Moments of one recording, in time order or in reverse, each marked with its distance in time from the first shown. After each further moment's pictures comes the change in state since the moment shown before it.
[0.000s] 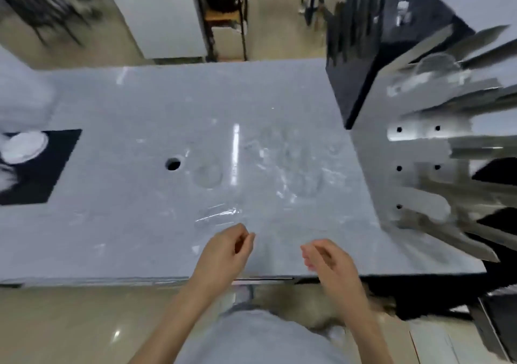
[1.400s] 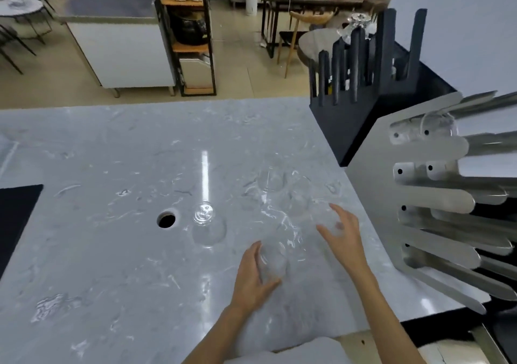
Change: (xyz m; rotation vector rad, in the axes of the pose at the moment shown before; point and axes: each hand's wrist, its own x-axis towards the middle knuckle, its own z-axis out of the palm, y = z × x) left_hand 0.135 -0.116 0.069 -0.330 -0.135 0.079; right_hand 0.174 -0.019 0.020 -0.394 0.328 -0.074
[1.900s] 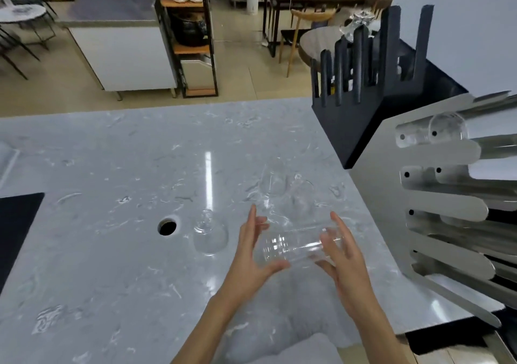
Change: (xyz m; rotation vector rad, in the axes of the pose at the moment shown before) left_hand 0.013 0.090 -0.056 -0.287 -0.075 0.199; right_hand -0.065 -0.063 -0.001 0.594 -0.165 0.025
